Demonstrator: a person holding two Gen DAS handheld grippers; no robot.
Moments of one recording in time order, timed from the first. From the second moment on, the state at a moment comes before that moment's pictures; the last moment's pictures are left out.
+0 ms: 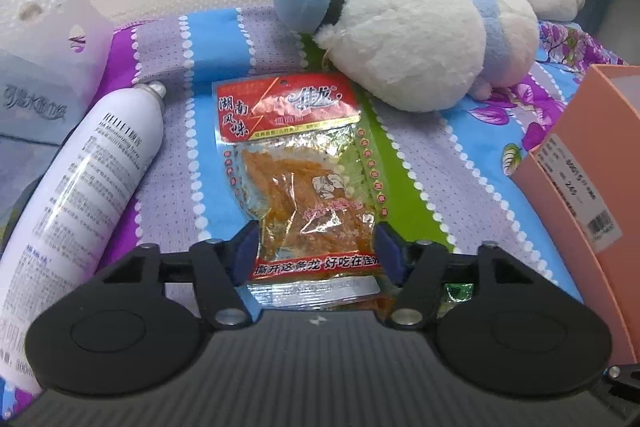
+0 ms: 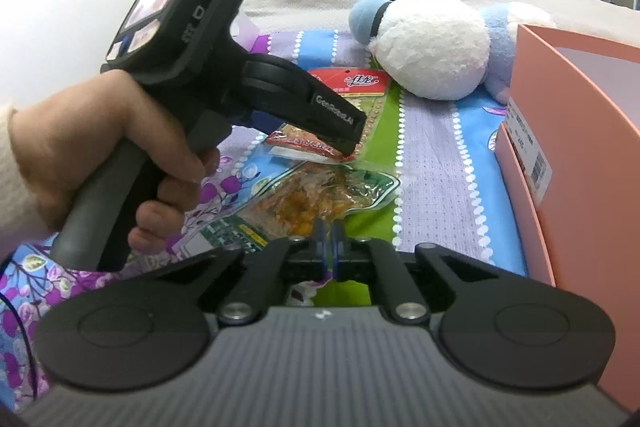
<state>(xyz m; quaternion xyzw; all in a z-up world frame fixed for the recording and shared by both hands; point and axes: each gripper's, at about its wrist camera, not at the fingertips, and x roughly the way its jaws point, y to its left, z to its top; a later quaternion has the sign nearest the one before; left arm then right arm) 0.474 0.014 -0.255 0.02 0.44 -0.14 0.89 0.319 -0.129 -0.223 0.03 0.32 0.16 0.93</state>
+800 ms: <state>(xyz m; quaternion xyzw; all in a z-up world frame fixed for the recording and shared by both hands) 0.409 0.050 -0.231 -0.14 0.47 -0.12 0.86 0.236 -0.172 -0.202 0.04 0.35 0.15 0.92</state>
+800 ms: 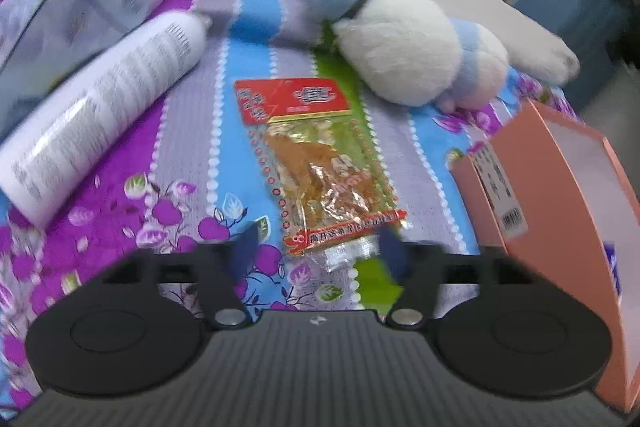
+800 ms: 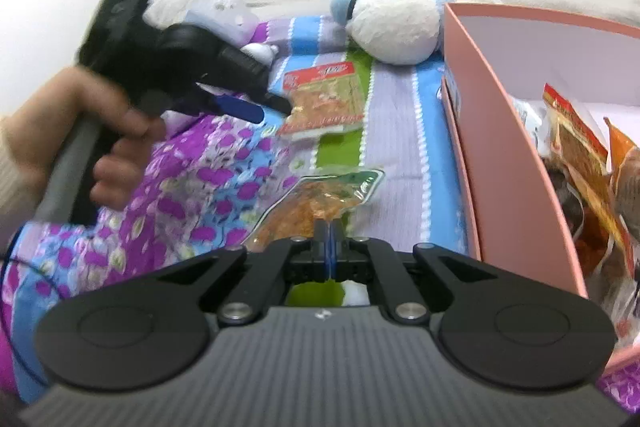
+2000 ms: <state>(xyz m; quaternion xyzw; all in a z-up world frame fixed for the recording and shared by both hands) 0.312 0.094 -0.227 -0.40 0.48 -0.11 0.78 0.194 -0.183 -0.184 0.06 0.36 0.16 0.92</state>
